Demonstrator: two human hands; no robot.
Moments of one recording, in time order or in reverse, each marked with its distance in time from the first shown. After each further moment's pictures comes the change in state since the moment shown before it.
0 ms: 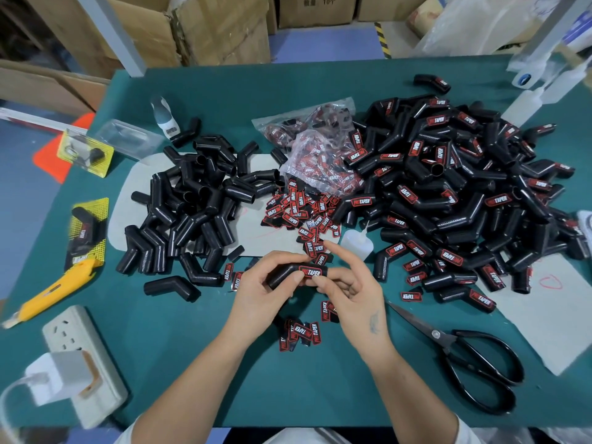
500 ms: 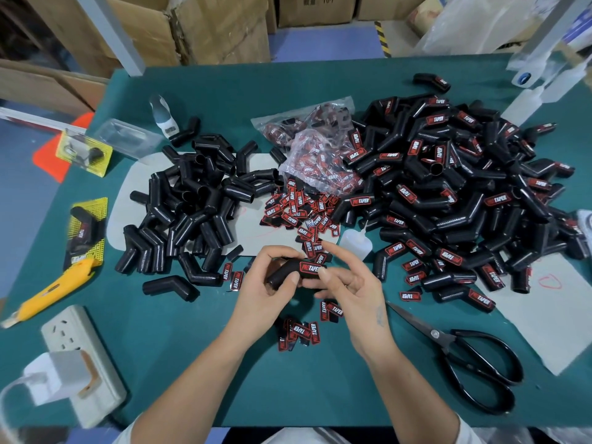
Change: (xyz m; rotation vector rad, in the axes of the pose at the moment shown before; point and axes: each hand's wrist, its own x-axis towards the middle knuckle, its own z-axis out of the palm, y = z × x) left_hand -0.002 0.001 0.004 0.034 0.004 0.026; right_hand 0.002 -0.011 -0.001 0.173 -0.019 0.080
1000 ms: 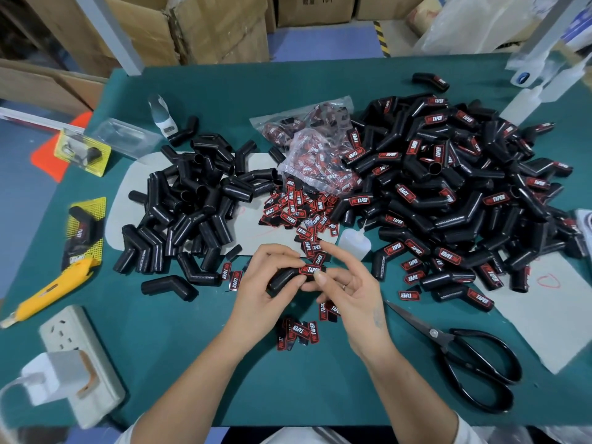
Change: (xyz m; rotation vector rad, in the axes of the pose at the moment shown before) left_hand 0.003 -0.007 -0.005 0.318 0.013 0.312; right_hand -0.001 0.000 0.002 0.024 0.000 0.009
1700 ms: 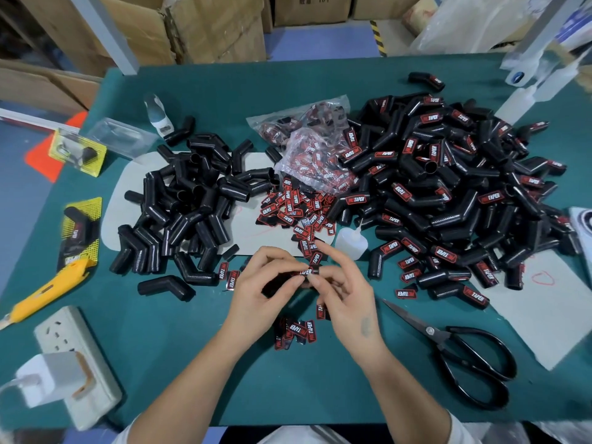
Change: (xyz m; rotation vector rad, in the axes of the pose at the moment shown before) left_hand -0.002 -0.001 0.001 0.028 0.013 0.001; right_hand -0.005 0.009 -0.001 -0.254 -0.013 -0.149
